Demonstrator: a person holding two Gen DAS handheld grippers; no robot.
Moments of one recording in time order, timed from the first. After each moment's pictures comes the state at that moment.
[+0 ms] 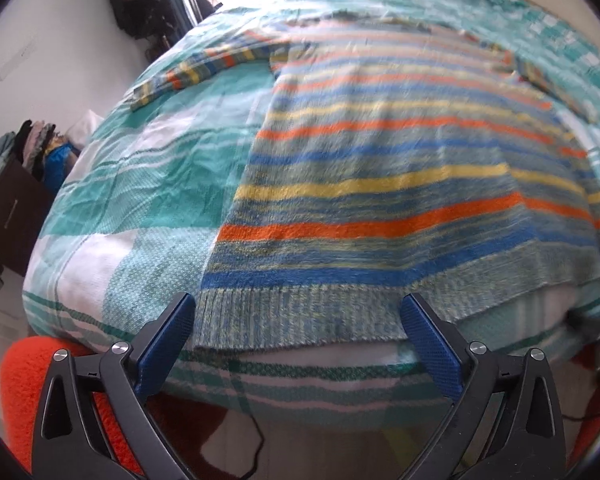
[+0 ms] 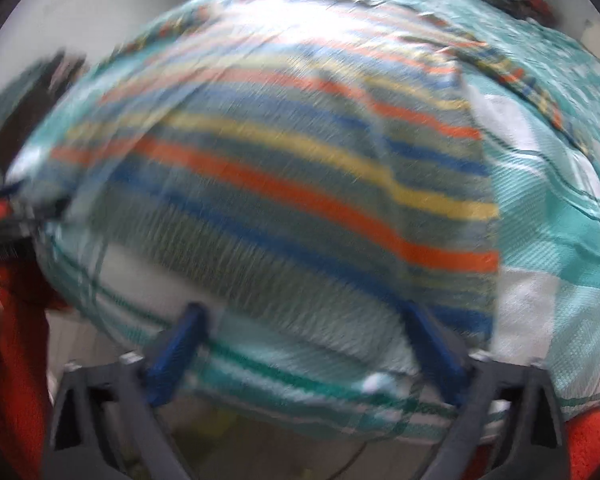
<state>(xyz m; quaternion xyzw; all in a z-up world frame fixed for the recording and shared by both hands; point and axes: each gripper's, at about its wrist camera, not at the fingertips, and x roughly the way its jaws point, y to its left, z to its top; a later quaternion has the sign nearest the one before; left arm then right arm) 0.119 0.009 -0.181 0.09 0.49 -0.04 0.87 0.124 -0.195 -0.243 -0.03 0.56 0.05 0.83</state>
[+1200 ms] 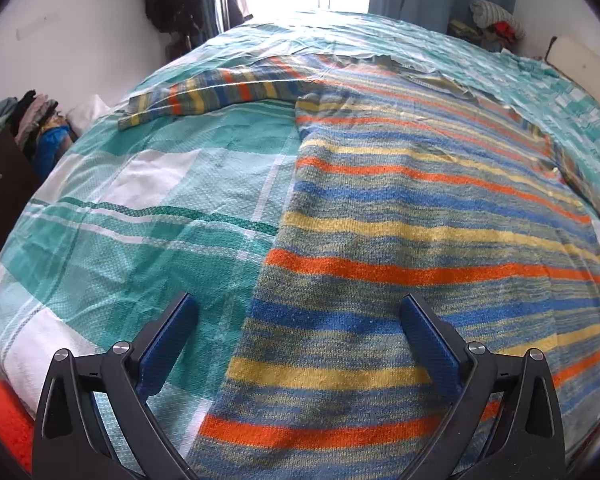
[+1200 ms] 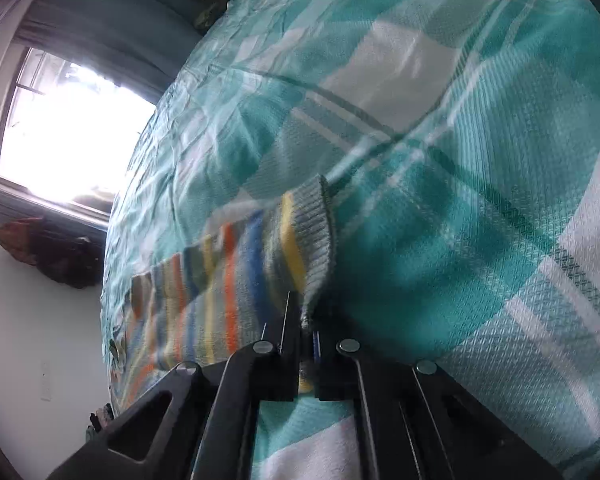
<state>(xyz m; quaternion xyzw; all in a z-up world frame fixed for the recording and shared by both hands) 0.207 0.019 -0.195 0.00 0.46 -0.03 0.89 0.287 -0.618 -0.253 0.47 0.36 -0.17 0.79</state>
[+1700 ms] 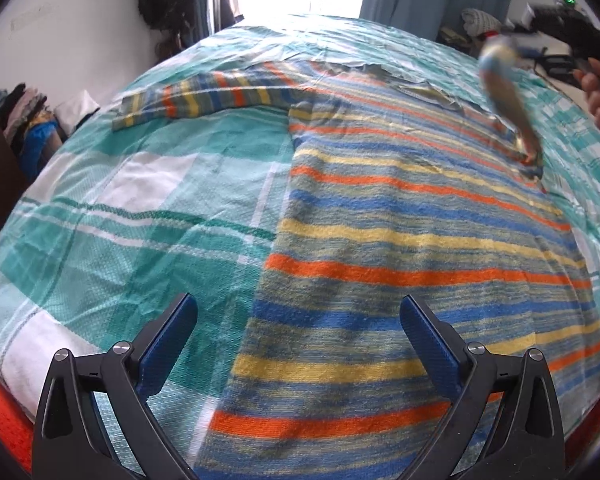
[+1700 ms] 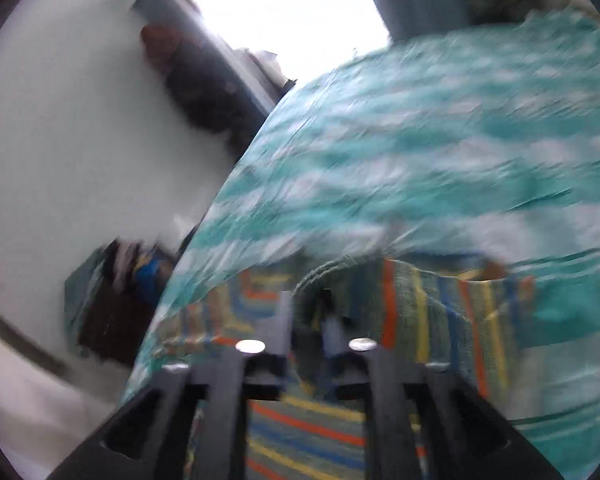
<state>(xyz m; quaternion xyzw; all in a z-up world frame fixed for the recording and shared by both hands) 0.209 0.027 -0.187 -0.02 0.46 -0.05 0.89 0.491 -0.313 -0.087 0.24 0.41 0.16 0.87</state>
